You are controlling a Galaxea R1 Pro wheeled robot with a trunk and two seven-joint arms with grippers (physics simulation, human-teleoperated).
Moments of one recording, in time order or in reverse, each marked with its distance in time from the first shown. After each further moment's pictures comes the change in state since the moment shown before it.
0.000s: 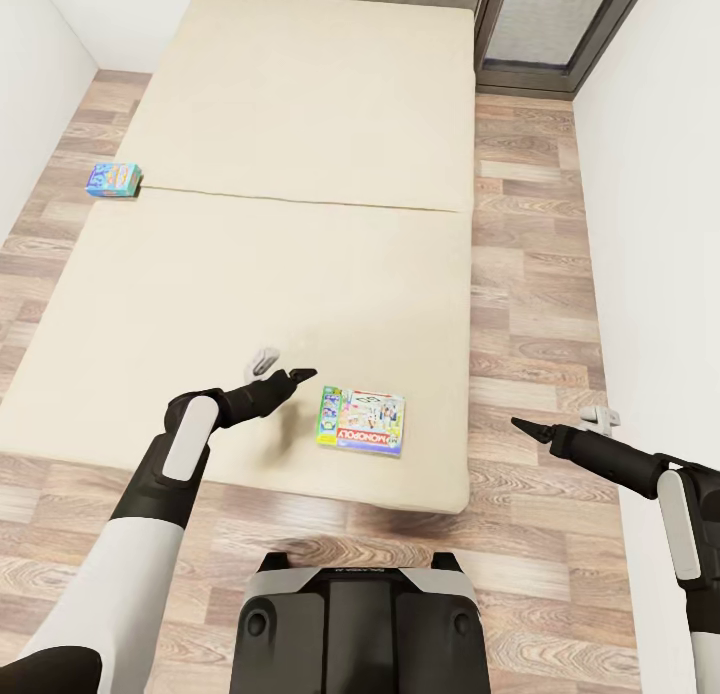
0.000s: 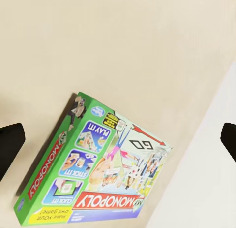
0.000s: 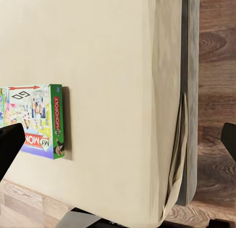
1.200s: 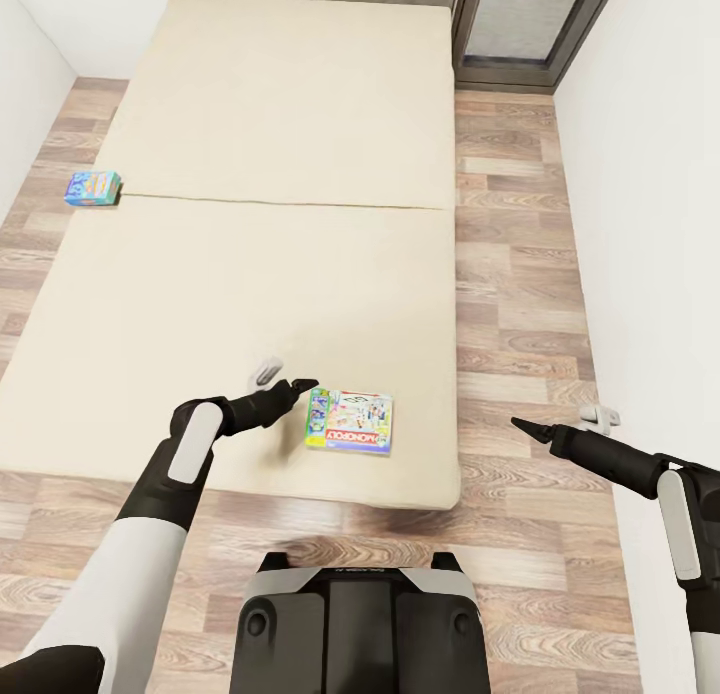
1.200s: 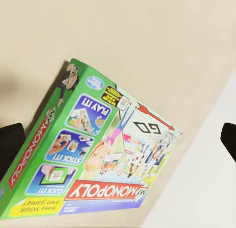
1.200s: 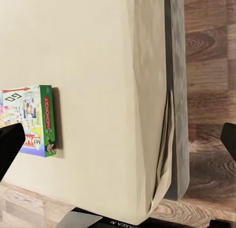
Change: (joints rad) left arm 0.000 -0.002 0.003 0.070 0.002 0.001 0.000; right arm 0.000 0.000 -0.001 0.000 -0.002 0.000 0.001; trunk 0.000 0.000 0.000
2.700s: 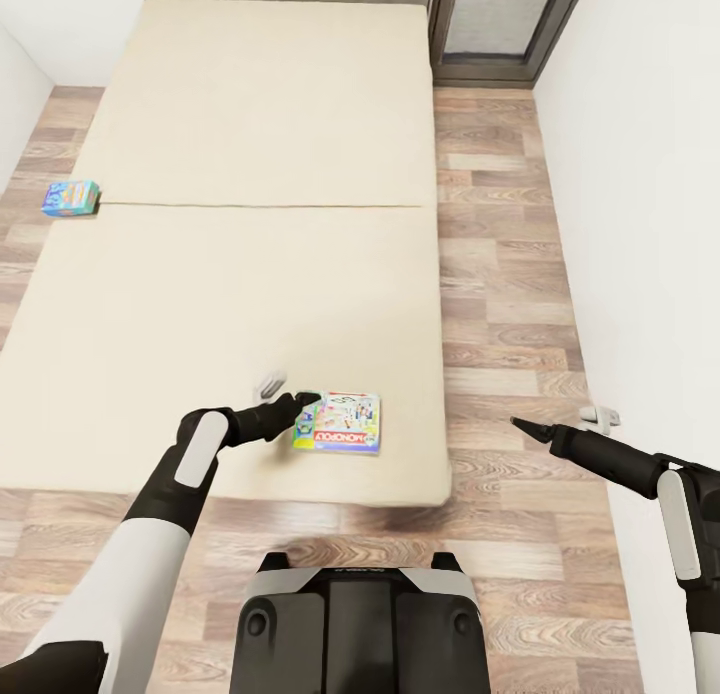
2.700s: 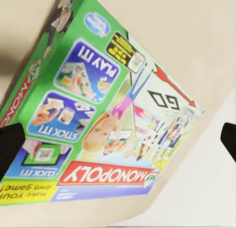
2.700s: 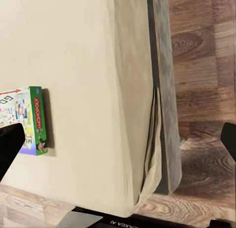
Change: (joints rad) left arm 0.000 -0.001 -0.004 0.089 0.001 -0.001 -0.001; right arm 0.000 0.000 0.001 0.000 -0.001 0.000 0.000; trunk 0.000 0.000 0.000
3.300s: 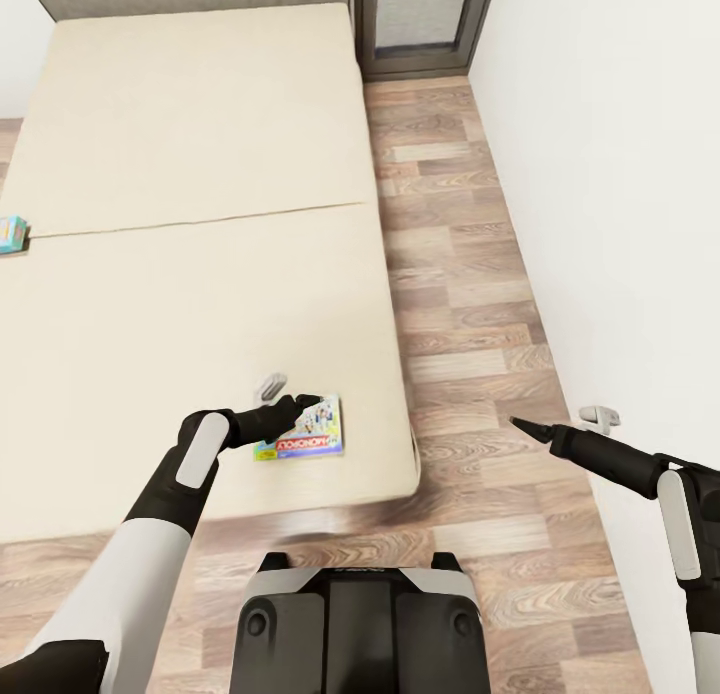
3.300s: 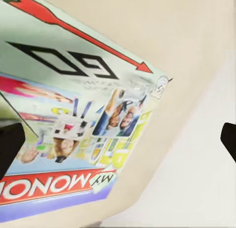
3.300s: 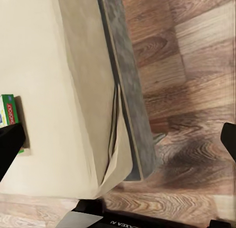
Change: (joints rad) left arm 0.000 0.000 -0.001 0.014 0.000 -0.001 -0.001; right arm 0.000 0.000 0.000 0.000 0.000 0.000 0.000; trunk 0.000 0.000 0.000
